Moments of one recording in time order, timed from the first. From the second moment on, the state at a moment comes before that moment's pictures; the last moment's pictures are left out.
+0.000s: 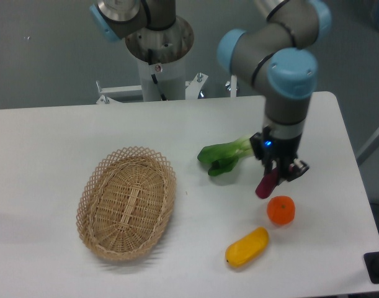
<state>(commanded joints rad) 2.70 -1.88 -1.45 -1.24 1.50 1.61</state>
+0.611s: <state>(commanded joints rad) 2.78 -1.87 -1.43 -1.27 1.47 1.70</state>
